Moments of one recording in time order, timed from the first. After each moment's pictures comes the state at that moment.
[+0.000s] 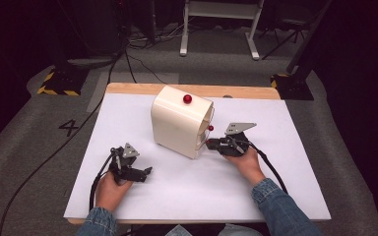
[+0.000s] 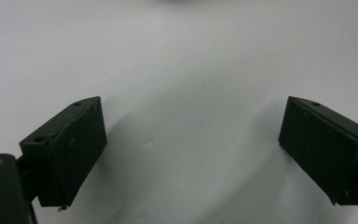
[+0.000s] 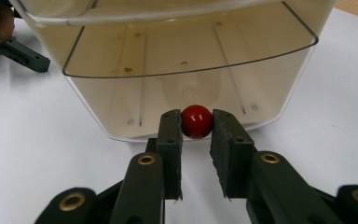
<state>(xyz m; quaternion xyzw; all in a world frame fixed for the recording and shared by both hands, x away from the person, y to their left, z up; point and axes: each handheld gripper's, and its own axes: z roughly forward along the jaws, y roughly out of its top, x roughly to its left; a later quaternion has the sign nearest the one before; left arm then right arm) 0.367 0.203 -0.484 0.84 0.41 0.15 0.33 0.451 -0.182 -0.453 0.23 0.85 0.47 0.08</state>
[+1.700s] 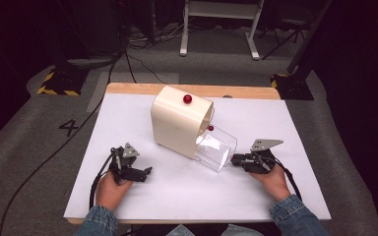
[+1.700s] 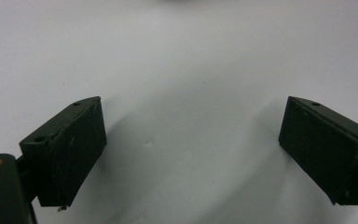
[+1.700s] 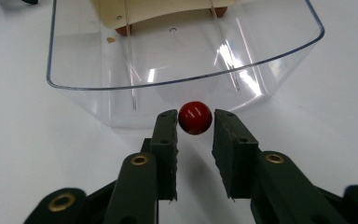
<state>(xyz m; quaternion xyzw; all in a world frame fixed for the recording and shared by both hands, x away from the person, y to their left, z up) 0.367 0.203 -0.484 0.84 0.41 0.15 0.33 0.406 -0.258 -0.468 0.28 0.86 0.42 0.08</state>
